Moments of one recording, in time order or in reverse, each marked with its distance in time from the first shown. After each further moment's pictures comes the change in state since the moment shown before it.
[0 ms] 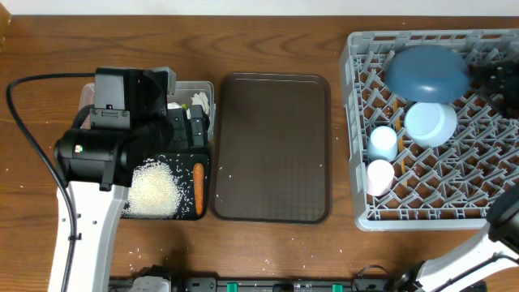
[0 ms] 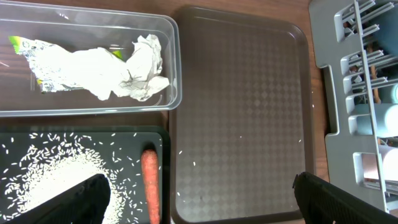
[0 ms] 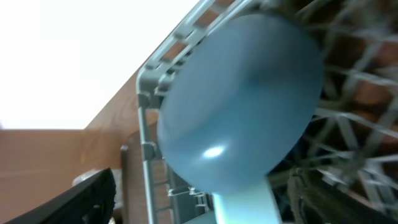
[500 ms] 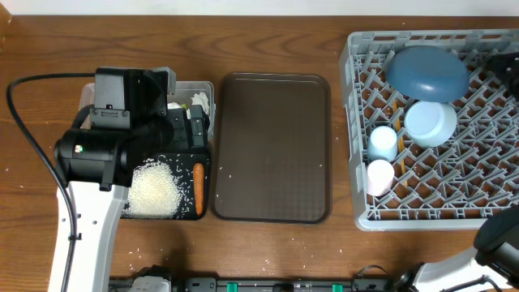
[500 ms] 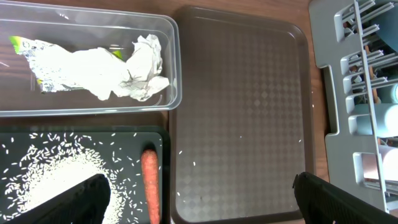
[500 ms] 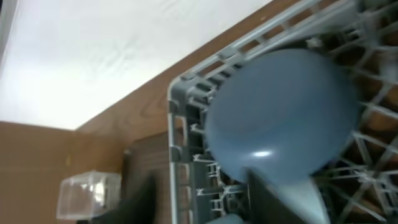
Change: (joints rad) left arm 0.000 0.000 0.000 0.000 0.000 0.000; right arm 0.067 -0.190 0.001 -0.003 0.047 0.015
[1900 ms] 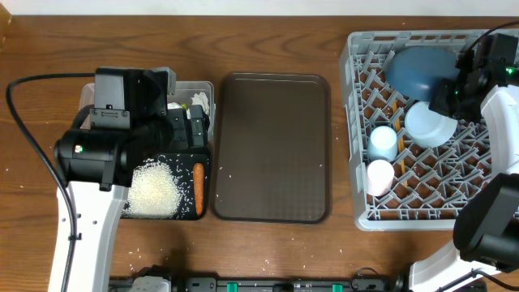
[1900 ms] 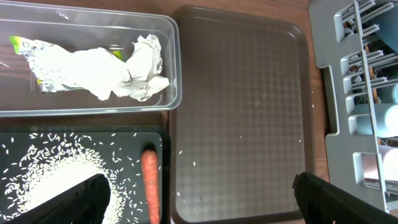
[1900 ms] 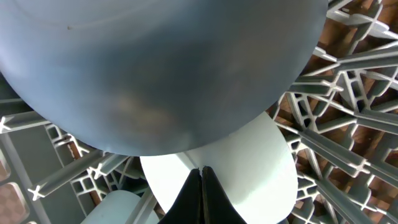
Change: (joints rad) left arm 0.000 0.000 0.000 0.000 0.000 0.000; right arm 0.340 0.016 -0.225 0.018 0.824 0.064
